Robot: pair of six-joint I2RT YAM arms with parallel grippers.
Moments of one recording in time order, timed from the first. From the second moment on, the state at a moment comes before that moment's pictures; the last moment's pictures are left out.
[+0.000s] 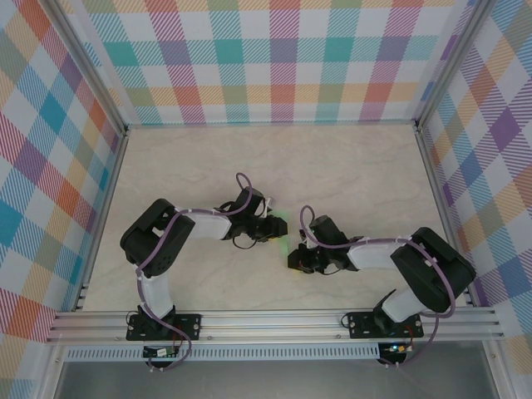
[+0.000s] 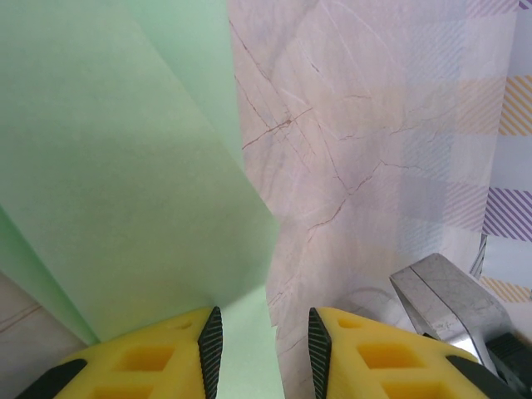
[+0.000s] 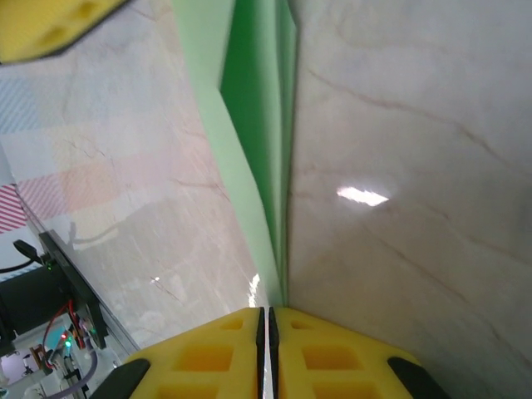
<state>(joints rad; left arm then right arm) -0.67 1.87 0.90 0.12 0.54 -0.83 0.71 1.48 0.45 0.06 -0.56 0.90</state>
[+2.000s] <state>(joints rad) -0.66 1.76 0.93 0.03 0.54 -0.80 0.67 1.64 0.54 0.21 -0.56 0.92</state>
